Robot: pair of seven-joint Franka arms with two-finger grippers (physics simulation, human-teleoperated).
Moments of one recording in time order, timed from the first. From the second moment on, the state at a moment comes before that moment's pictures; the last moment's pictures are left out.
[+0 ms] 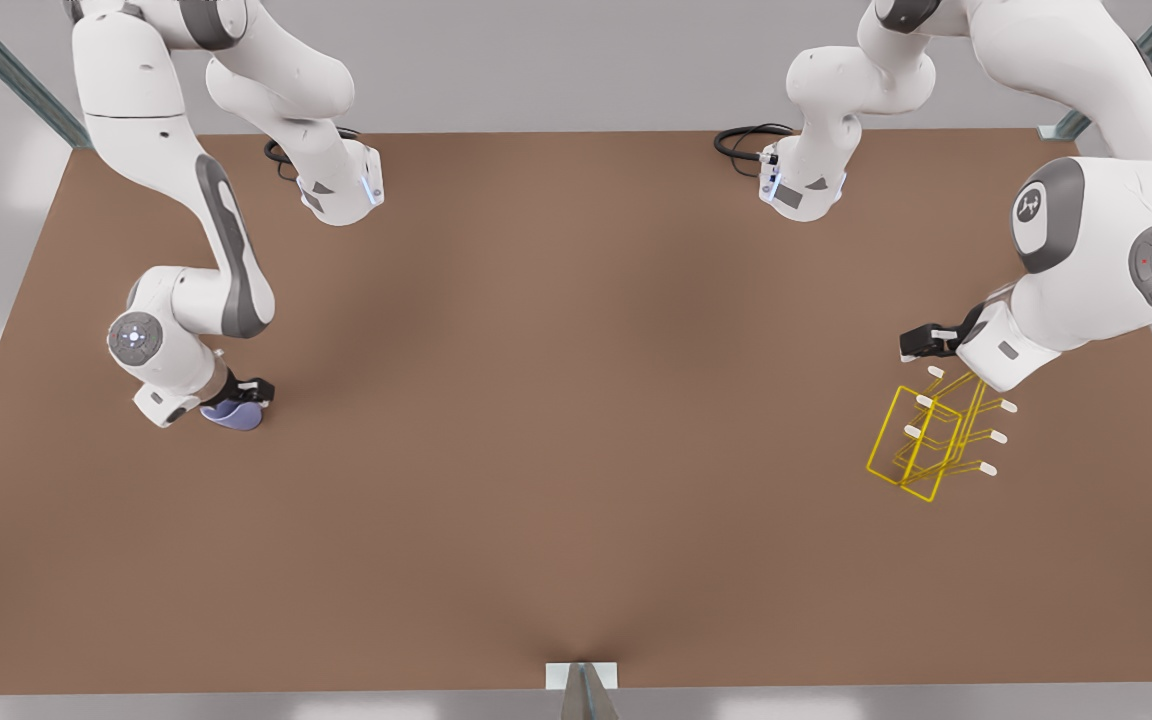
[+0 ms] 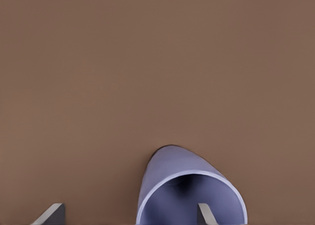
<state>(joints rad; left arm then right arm) -0.07 0.22 0.03 -1.41 -0.06 1.46 -0.01 -0.07 0.25 -0.05 -2.21 -0.10 2.40 -0.10</state>
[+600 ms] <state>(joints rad) -0.07 0.23 0.03 -1.42 -0.06 1.46 0.00 -0.07 0.32 -0.05 -2.24 -0.10 2.52 -0.10</state>
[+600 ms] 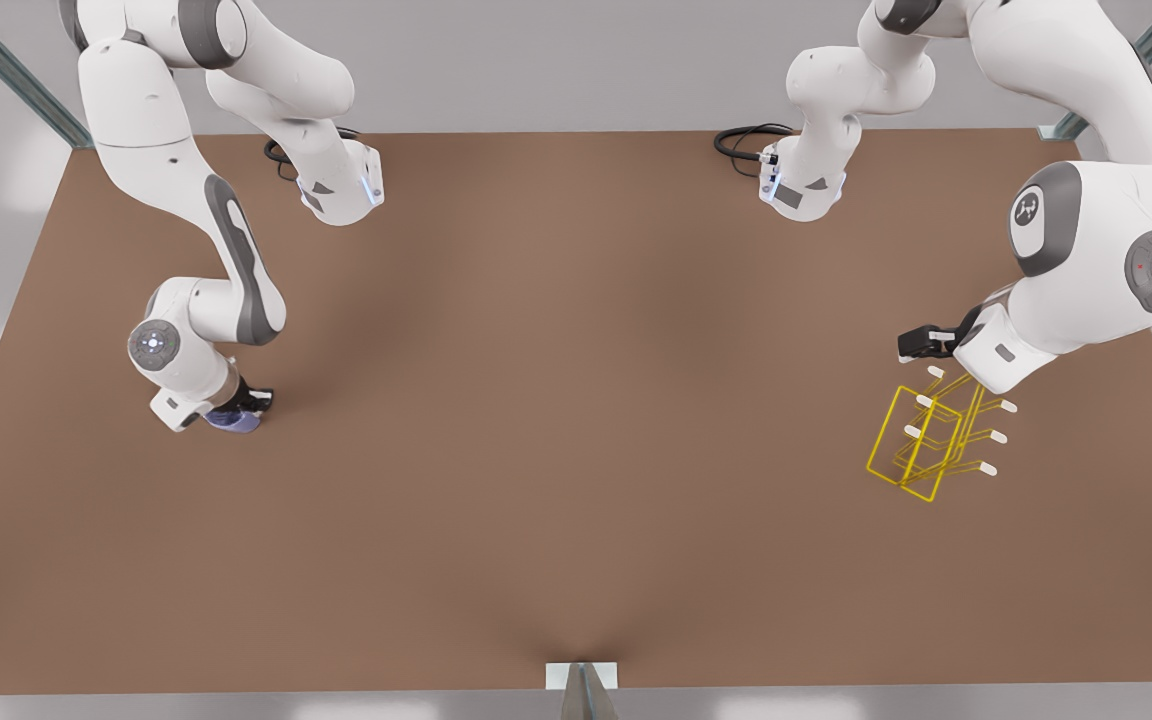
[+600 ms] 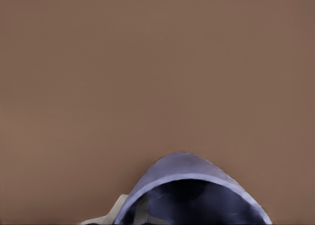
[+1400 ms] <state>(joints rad) -0.08 0.22 0.03 -1.42 -0.04 1.44 -0.01 0.05 0.75 0.59 -1.59 0.90 2.46 -0.15</state>
